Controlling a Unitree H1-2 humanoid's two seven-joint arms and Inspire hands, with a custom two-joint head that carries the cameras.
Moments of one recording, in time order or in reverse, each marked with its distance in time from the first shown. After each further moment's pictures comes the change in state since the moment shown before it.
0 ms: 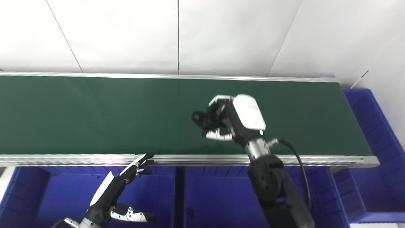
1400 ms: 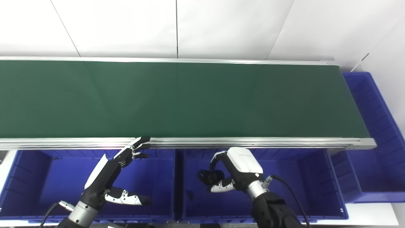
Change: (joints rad) left arm 0.042 -0.029 0.108 -0.056 -0.028 0.000 -0.129; right arm 0.230 -0.023 0.058 0.043 -0.139 0.062 0.177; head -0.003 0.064
